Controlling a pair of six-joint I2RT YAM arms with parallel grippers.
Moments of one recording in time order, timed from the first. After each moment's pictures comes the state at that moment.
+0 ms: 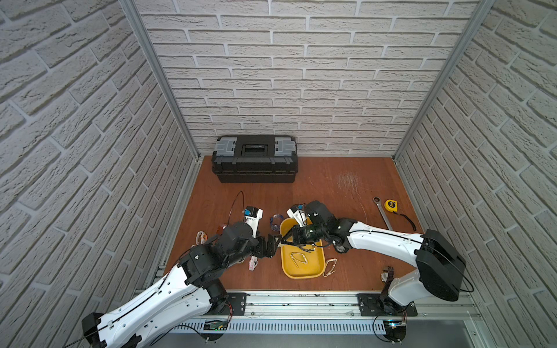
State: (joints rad) left arm -0.91 0.64 0.74 -0.69 -0.13 -0.62; right arm 0.83 1.49 0.94 -0.22 -0.48 0.80
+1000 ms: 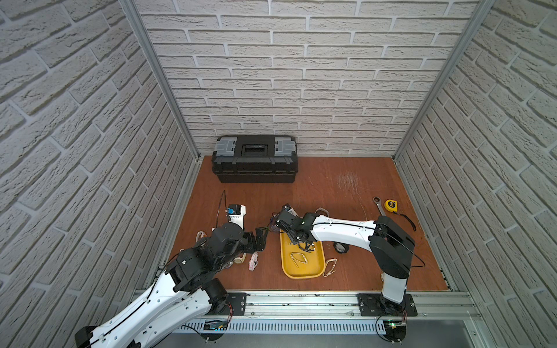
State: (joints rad) left arm -0.87 0.60 0.78 -0.81 -0.27 -0.67; right arm 0.98 1.89 1.30 -0.71 0.50 0.43
